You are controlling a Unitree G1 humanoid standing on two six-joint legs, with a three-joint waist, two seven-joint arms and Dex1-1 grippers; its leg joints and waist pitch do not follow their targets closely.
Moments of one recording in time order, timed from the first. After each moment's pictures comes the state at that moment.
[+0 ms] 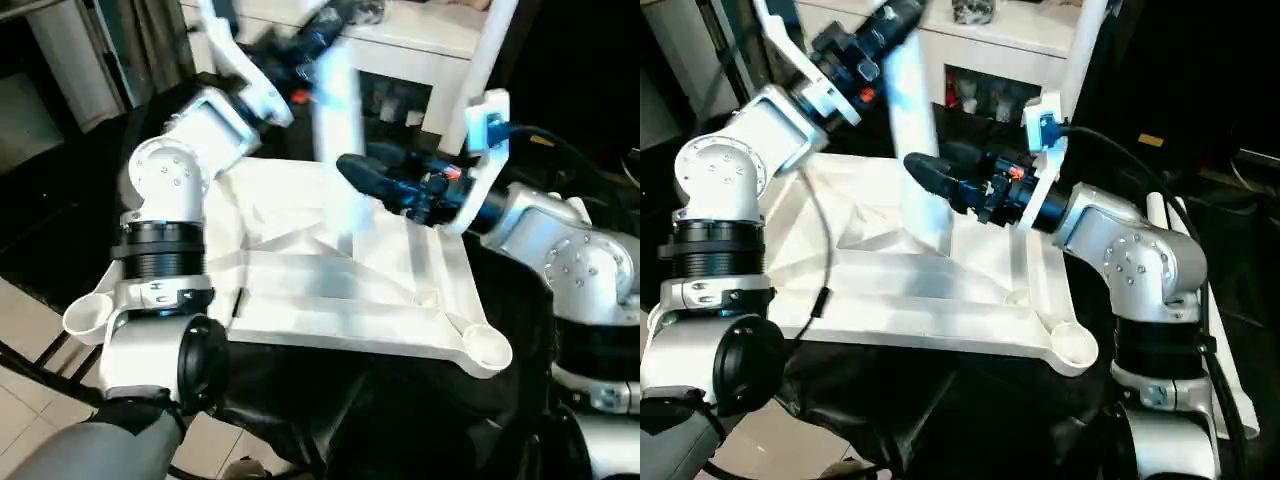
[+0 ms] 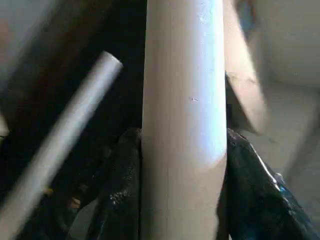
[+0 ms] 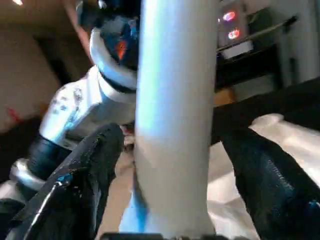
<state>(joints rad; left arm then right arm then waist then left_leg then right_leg) -1.03 0.09 0.29 0.36 -0.86 0.78 -0.68 -0.66 -0.29 -0.15 -0.01 0.83 0.97 0.79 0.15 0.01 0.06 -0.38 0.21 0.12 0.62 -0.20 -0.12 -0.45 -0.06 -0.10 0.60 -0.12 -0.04</state>
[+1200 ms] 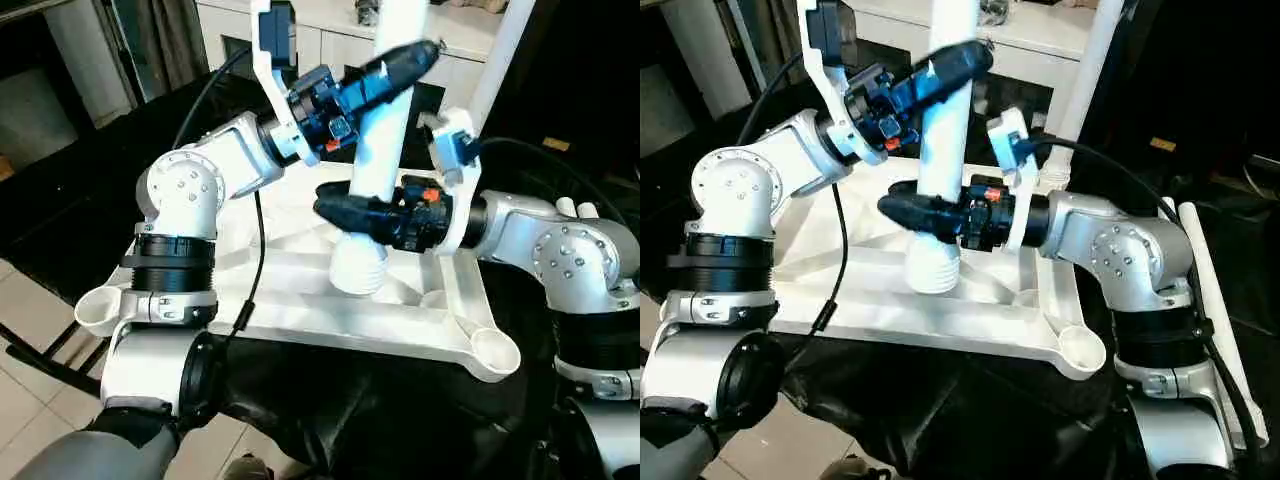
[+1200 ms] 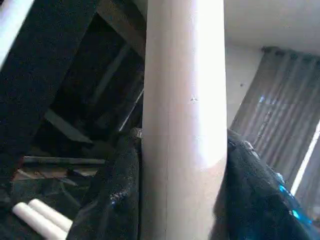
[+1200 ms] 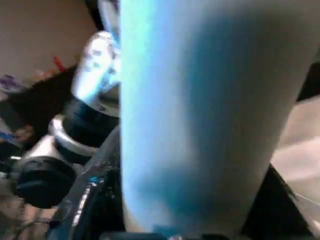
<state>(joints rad) -0.98 0.11 0.18 0.27 -0.87 0.86 -0.82 -0.69 -0.36 0.02 -0.05 0.77 0.99 0.90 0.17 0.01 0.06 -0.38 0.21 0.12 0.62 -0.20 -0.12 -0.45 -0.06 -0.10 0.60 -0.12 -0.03</state>
